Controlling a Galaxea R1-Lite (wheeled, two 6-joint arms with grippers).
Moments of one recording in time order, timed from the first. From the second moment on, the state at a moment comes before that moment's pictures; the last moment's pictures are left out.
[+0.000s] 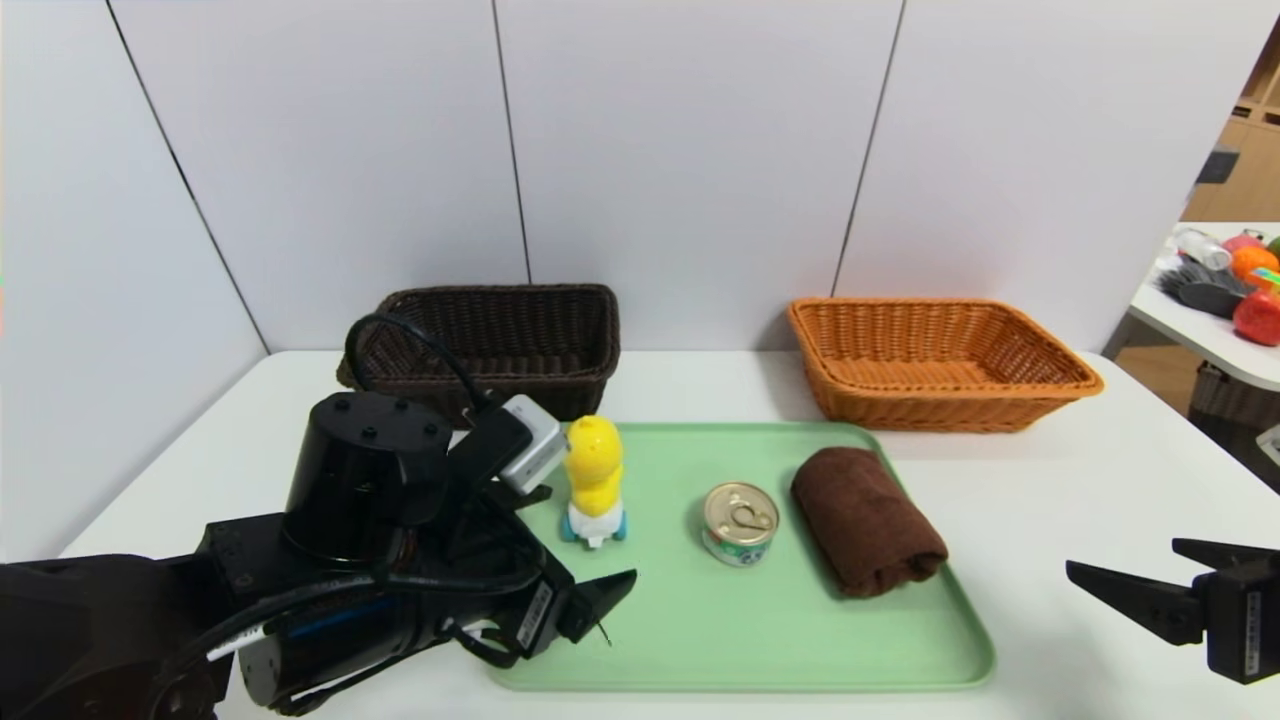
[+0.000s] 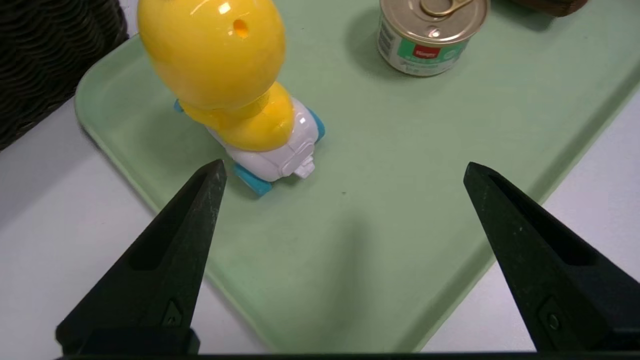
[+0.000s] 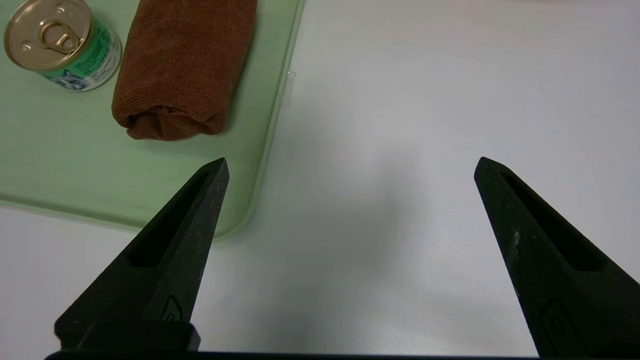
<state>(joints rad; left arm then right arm) -0.73 1.61 -0.61 -0.54 -0.02 0.05 0.01 1.08 -0.44 -0.06 0.17 -0.05</state>
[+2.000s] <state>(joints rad) -0.91 1.90 -0.57 -1.01 0.66 -0.13 0.01 1.03 -0.44 -0.05 0.16 -0.05</state>
